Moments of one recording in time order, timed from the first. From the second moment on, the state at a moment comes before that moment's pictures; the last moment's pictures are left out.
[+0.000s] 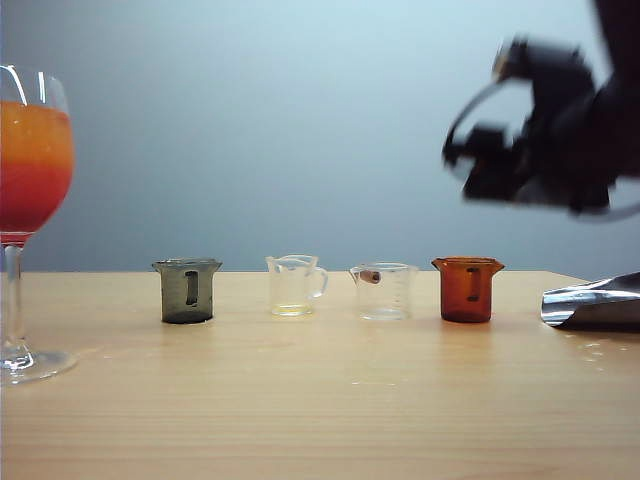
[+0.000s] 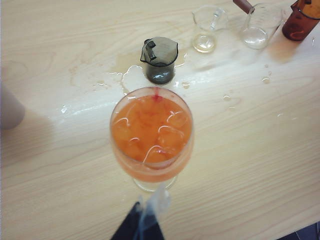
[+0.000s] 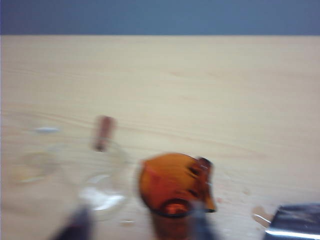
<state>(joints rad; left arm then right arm) -0.32 0.69 1.12 -1.10 0.04 0.05 0.48 1.38 0.42 0.78 0.21 0.13</state>
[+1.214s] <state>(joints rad) -0.19 0.42 0.91 -1.03 0.05 0.05 0.46 0.09 0.17 -0.27 0.12 0.20</state>
